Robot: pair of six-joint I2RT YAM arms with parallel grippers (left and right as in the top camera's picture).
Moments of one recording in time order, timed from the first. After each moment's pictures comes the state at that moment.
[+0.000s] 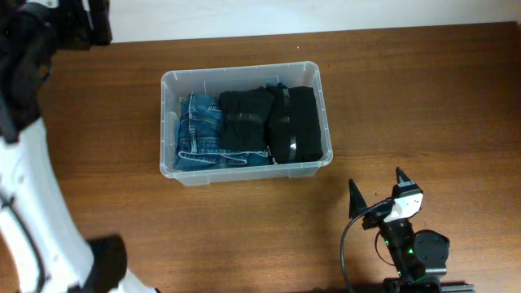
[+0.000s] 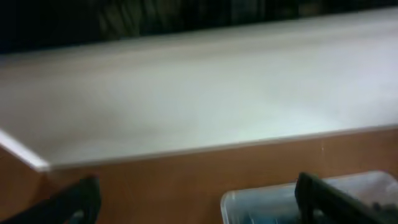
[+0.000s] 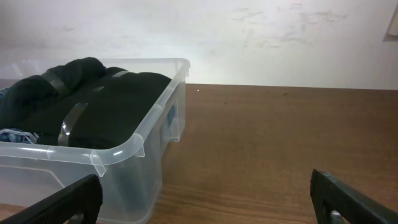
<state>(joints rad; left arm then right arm) 0.10 1.80 2.61 -1.18 0.15 0.13 -0.05 0.05 0.01 -0.05 -0.24 0.02</state>
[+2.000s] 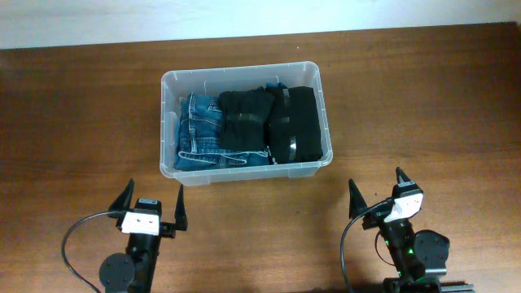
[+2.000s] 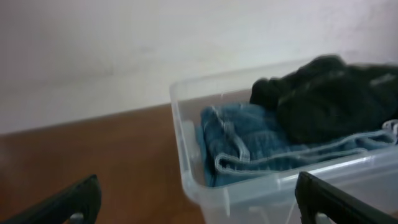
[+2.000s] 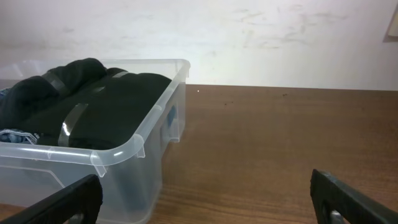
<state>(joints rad) 0.04 0.10 0.04 0.02 0.18 0.13 -0.05 0.04 0.01 -0.05 -0.24 0.02</state>
